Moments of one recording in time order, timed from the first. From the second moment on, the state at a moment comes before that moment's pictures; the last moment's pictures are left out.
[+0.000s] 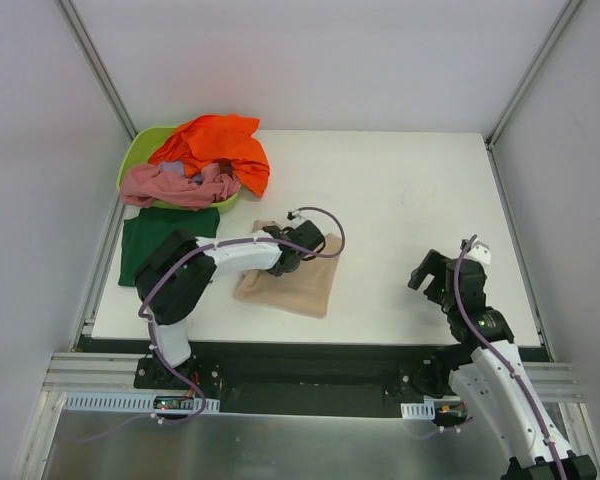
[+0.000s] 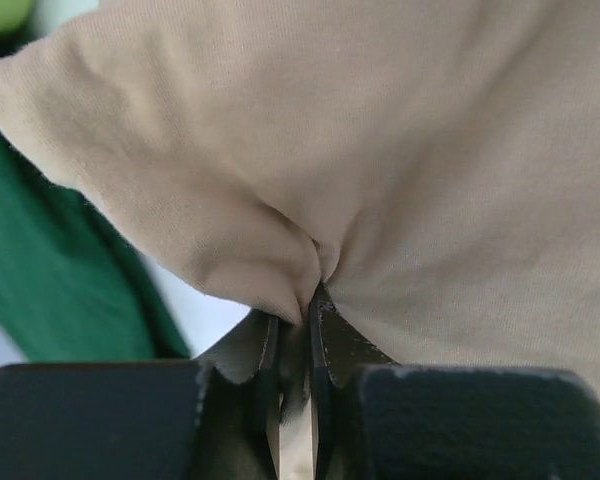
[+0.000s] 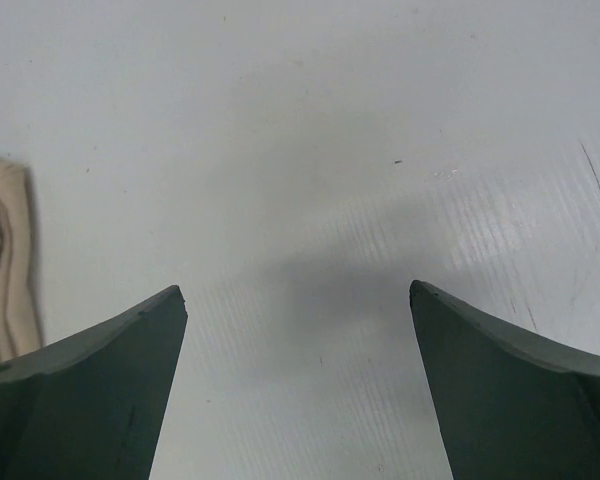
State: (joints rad) left arm -0.87 1.83 1.15 -0.66 -0.66 -0.31; right arm 0.23 0.50 0.39 -0.55 0.25 0.54
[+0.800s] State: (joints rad) left arm -0.50 1.55 1.11 -0.64 -0.80 0.22; right arm 0.23 0.49 0.38 -0.55 0.27 0.55
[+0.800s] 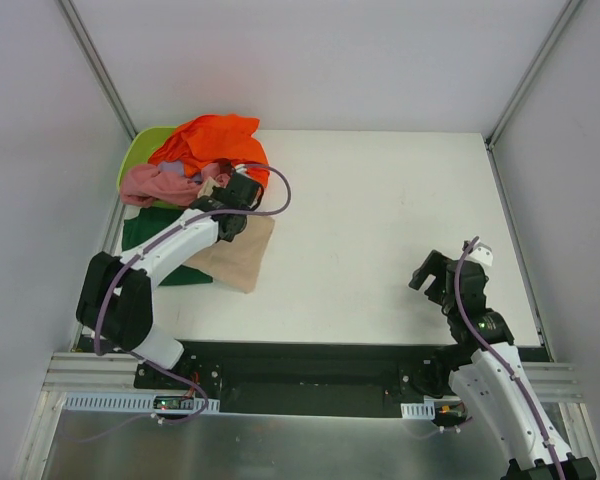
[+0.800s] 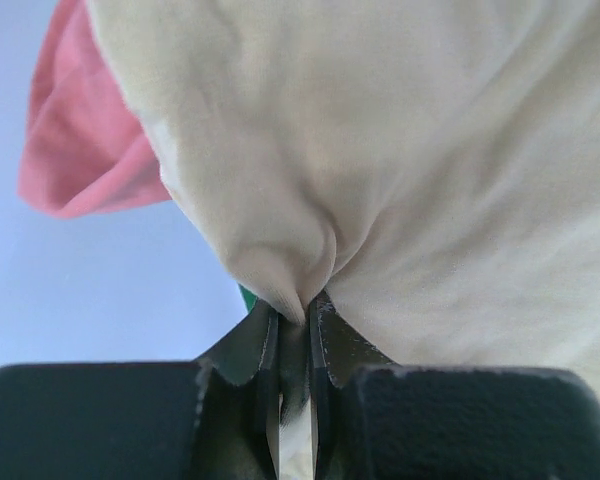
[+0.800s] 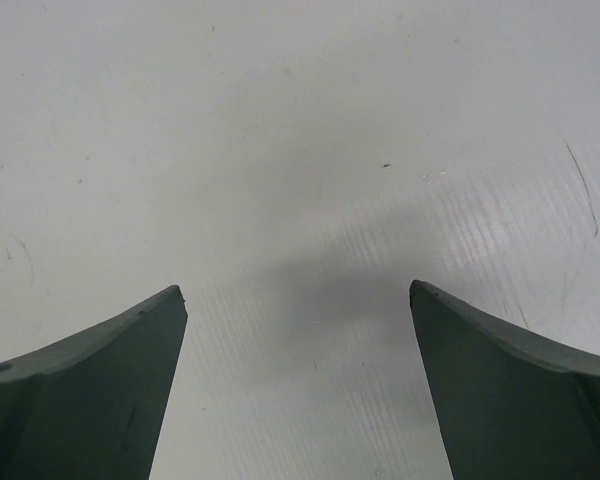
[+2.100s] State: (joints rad) left arm -0.36 1.31 1.15 -0.66 -0.96 0.23; right arm 0.23 0.51 0.38 -0.55 0.25 0.53
